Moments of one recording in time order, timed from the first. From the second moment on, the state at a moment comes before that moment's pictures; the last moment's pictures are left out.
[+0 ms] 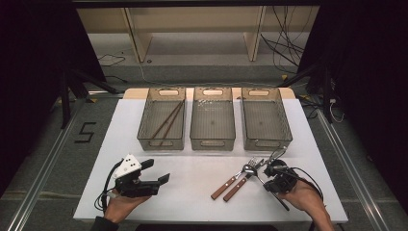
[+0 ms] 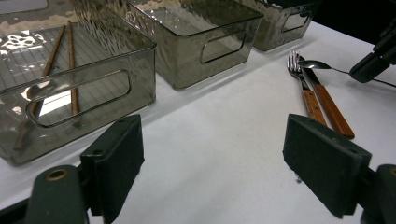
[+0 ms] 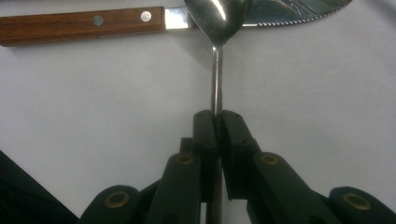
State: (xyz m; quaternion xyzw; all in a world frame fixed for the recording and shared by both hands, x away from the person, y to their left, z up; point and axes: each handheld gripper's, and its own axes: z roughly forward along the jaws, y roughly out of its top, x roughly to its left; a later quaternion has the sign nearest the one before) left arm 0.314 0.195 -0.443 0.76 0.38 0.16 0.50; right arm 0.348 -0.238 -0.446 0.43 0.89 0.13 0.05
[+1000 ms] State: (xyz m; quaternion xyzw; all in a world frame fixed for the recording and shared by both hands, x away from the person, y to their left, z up) left arm 0.314 0.198 -0.441 0.75 0.38 0.17 0.51; right arm 0.394 -0.220 -0.380 0.42 0.85 0.31 0.06
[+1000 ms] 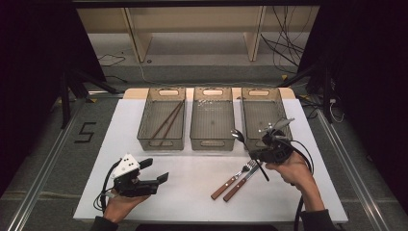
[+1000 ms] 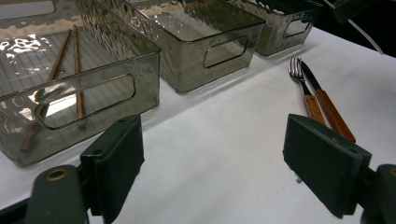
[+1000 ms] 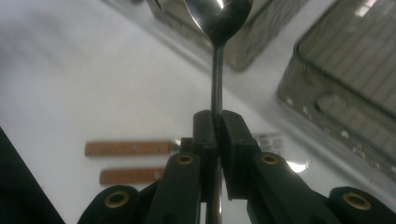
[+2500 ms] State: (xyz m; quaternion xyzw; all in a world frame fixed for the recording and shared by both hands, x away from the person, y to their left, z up) left arm 0.313 0.199 -0.440 0.75 0.38 0.17 0.52; right arm 0.537 -0.141 -0.358 0.48 0.80 0.36 0.06
